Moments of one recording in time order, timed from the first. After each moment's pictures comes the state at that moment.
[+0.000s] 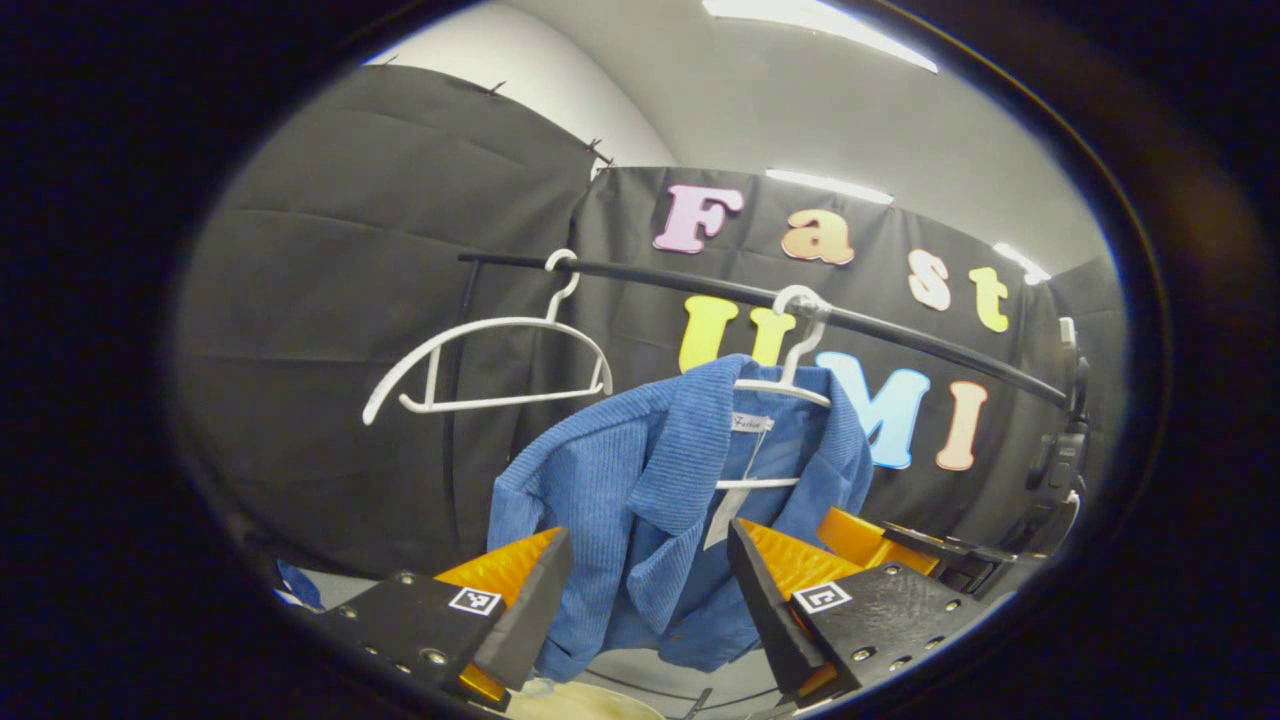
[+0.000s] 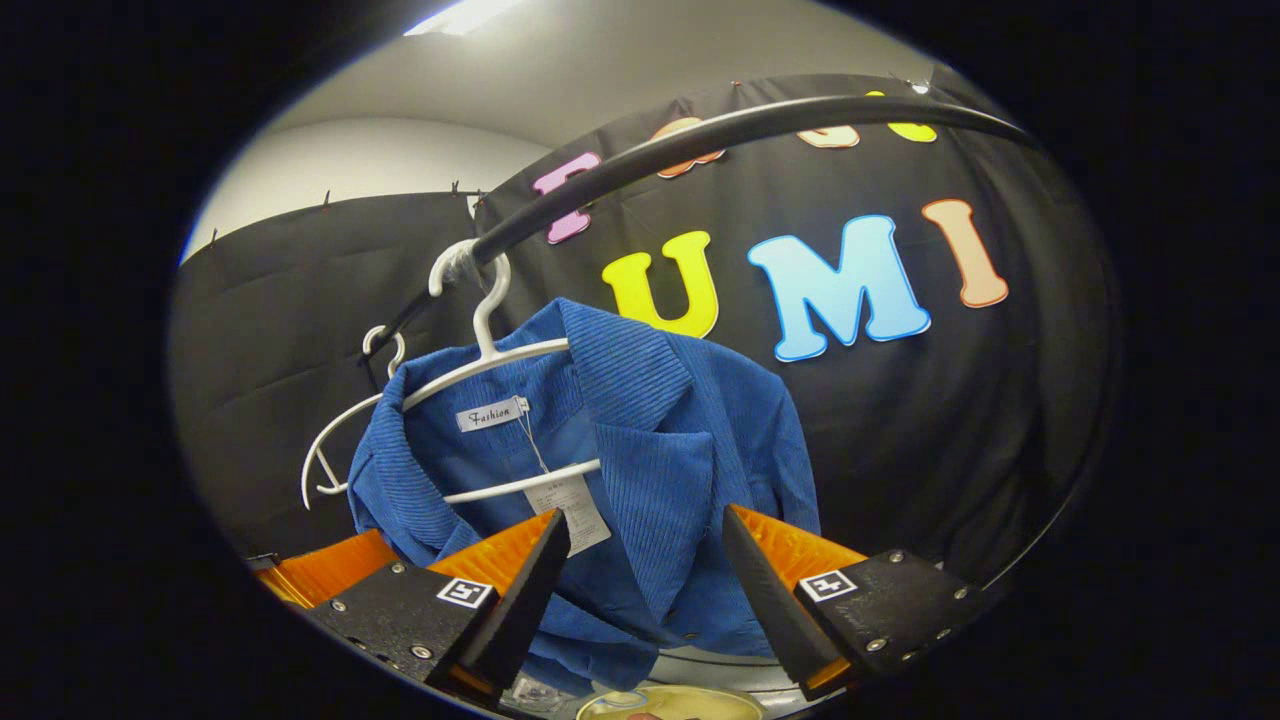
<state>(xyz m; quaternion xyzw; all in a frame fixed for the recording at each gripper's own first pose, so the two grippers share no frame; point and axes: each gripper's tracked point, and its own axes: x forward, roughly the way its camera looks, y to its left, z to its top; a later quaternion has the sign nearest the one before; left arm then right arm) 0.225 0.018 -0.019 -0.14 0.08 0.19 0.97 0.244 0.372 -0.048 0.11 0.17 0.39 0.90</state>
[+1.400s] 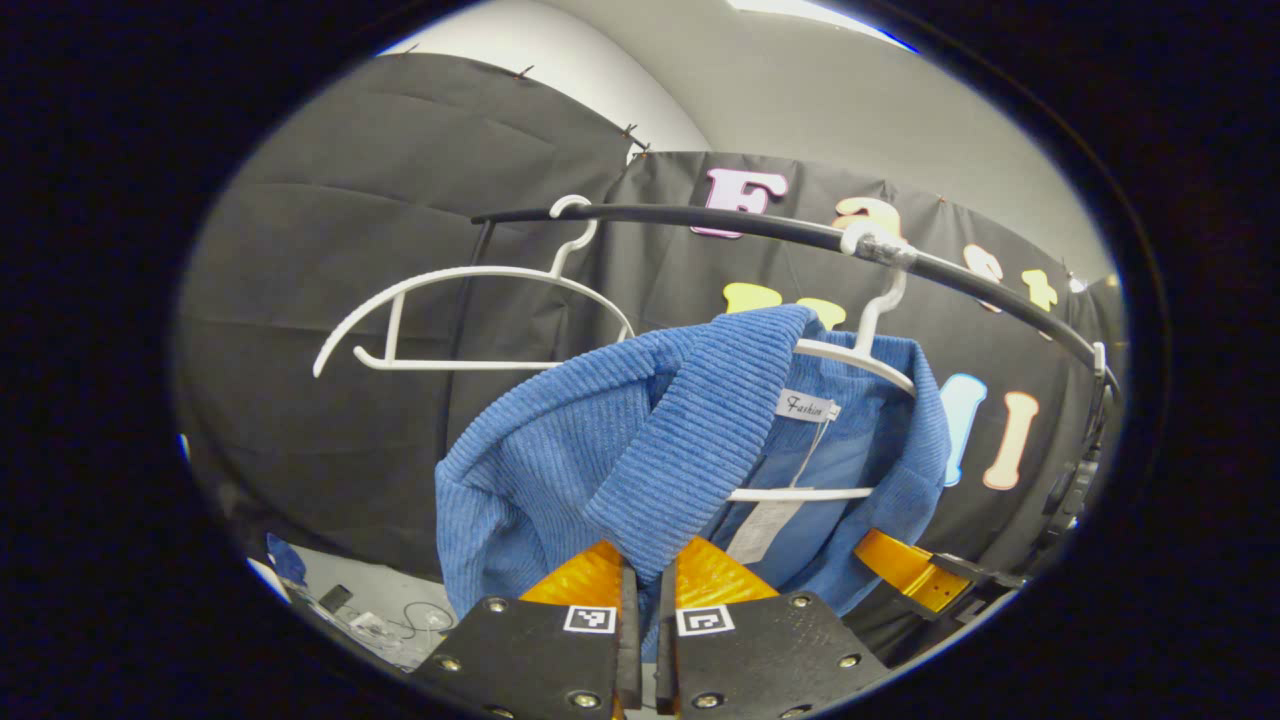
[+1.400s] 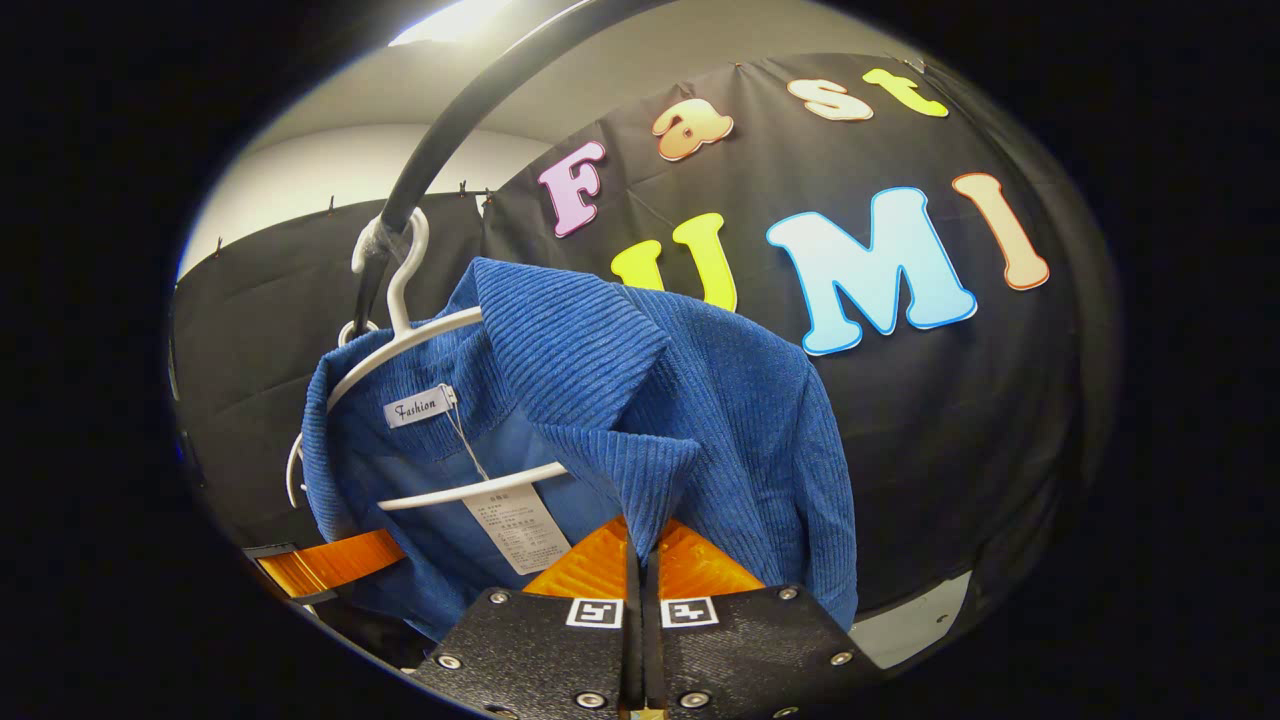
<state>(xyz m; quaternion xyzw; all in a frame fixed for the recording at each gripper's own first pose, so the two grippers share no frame) 0.291 0.034 -0.062 -0.17 0.08 0.22 0.96 0.295 0.395 -0.075 0.14 0.17 0.42 0.88</state>
